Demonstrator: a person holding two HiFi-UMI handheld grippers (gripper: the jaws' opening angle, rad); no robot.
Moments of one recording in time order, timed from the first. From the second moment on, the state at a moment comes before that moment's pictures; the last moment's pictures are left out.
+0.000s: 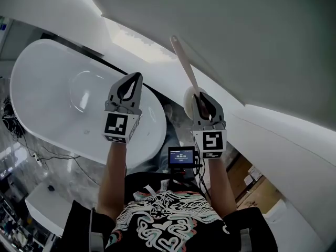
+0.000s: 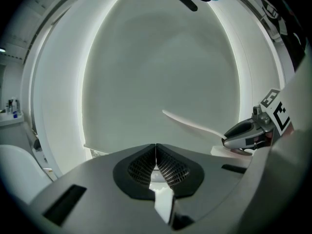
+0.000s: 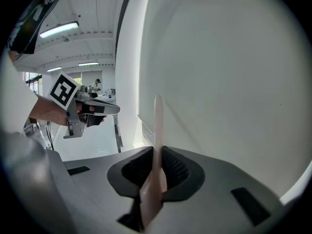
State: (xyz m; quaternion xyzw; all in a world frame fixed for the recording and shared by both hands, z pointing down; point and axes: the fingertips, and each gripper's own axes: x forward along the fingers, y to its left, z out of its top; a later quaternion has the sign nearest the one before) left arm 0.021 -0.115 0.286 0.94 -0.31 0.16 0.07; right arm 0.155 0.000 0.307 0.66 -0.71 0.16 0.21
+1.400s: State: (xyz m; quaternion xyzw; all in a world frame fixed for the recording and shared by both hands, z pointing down) left arm -0.002 -0.130 0.429 0.91 -0.35 0.19 0.13; right arm 0.141 -0.045 0.455 0.58 -0.75 0.18 0.26
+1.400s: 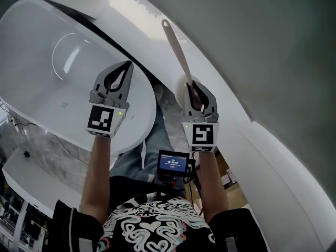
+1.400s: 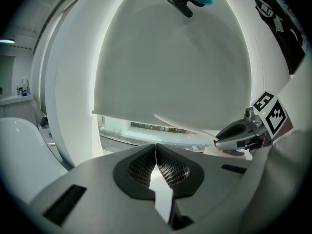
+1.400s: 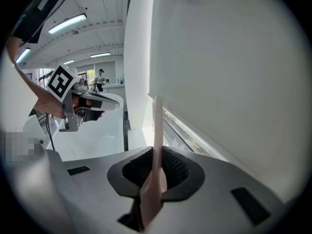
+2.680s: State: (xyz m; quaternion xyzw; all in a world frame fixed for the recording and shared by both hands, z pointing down) left arm 0.002 -0.135 0.549 0.90 -0.35 0.18 0.16; right arm 0.146 -0.073 0.592 0.55 -0.76 0.20 0.30
